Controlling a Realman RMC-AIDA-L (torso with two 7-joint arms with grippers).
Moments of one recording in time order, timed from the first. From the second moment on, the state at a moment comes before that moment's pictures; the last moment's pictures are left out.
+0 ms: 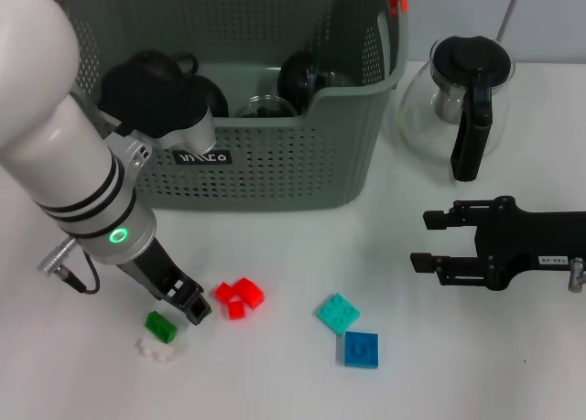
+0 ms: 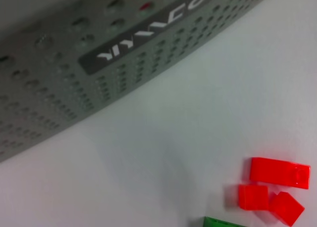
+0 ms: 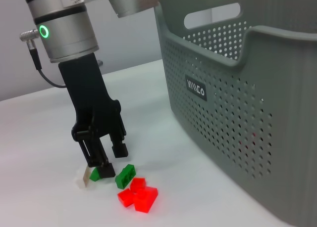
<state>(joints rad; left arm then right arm) -0.60 -2.17 -1.69 -1.28 -0.33 1.61 -2.82 0.55 2.07 -0.72 -0.66 -2.14 -1.53 1.29</state>
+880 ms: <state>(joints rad) -0.42 -2.18 -1.89 -1.62 -0.46 1.66 -2.55 0.55 2.07 -0.72 -0.66 -2.14 -1.52 1.29</state>
